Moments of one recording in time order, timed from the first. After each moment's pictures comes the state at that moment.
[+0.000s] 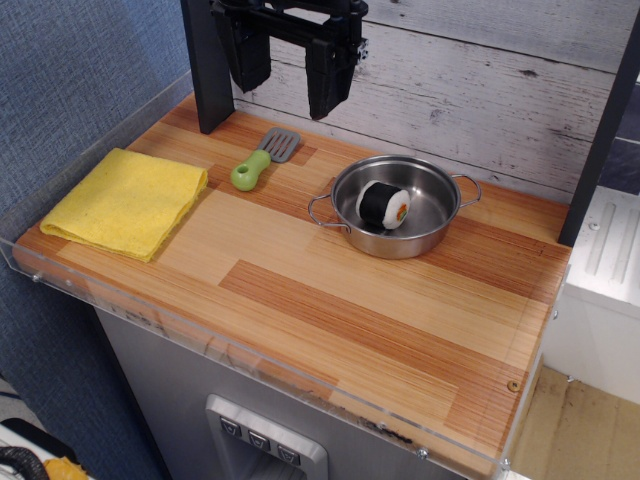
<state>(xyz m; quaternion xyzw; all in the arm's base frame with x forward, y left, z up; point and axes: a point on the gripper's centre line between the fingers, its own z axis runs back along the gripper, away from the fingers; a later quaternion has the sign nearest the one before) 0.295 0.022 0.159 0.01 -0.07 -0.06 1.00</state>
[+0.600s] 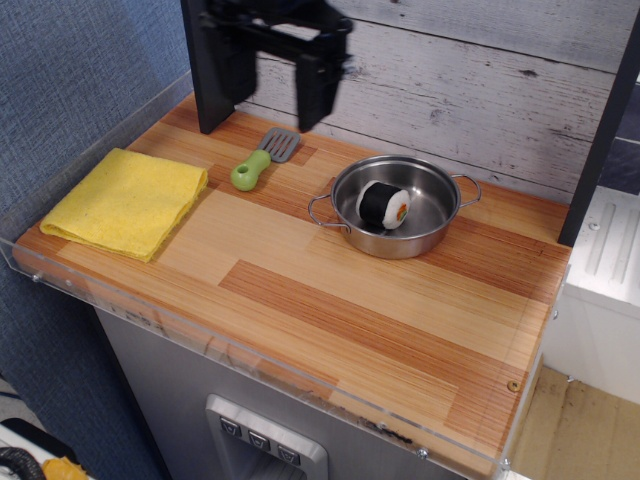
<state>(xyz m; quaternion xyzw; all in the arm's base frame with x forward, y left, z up) 0.292 0.036 0.148 0.02 -0.05 -0.05 1.00</state>
